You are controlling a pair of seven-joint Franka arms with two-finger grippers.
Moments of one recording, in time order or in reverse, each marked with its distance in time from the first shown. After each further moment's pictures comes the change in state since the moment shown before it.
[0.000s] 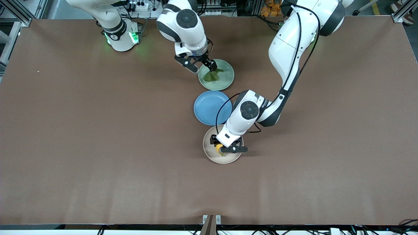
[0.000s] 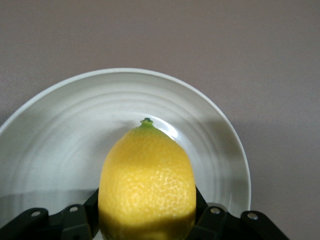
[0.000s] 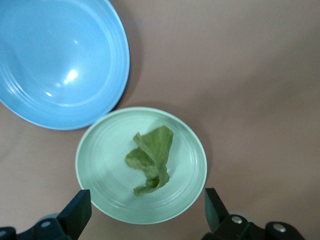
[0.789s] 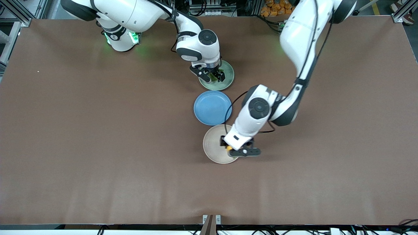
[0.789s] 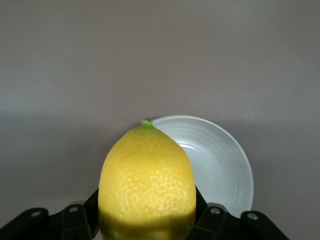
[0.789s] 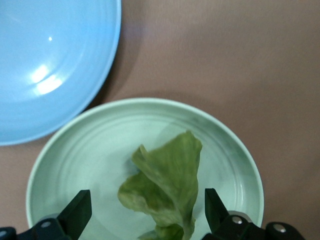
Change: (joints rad) left arm 0.031 -0.179 0.077 0.040 0.066 -0.329 0.012; right arm 0.091 0.381 -0.026 0.140 -0.480 0.048 0.379
